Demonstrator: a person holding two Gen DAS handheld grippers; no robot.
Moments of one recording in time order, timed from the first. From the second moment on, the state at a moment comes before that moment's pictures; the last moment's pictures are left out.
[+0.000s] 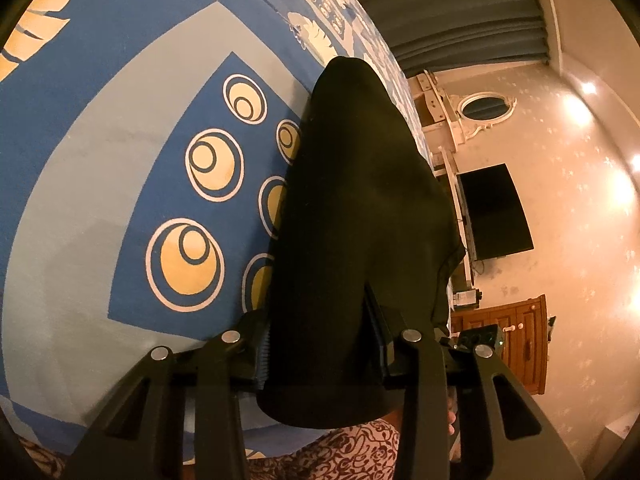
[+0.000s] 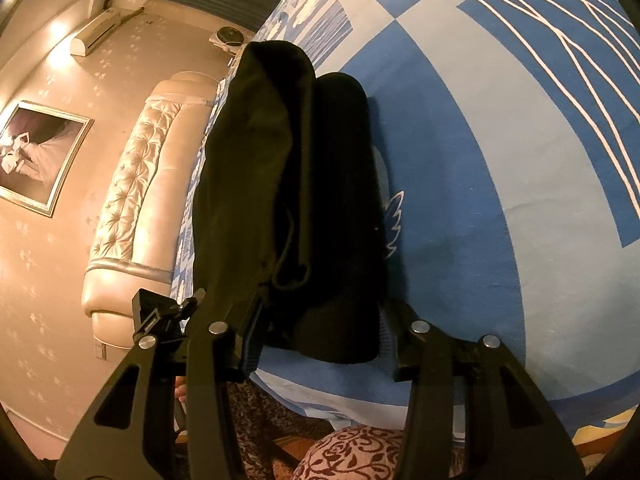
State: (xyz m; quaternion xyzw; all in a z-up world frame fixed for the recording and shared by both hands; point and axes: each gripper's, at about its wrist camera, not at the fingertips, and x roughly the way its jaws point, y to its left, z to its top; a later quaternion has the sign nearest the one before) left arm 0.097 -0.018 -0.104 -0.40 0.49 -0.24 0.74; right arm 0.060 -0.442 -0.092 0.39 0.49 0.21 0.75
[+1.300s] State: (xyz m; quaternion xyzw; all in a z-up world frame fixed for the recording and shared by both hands) left arm 0.082 0.027 -0.101 -0.41 0.47 -0.21 0.75; right arm 0.081 -0.393 -0.089 0.34 0.51 0.24 0.75
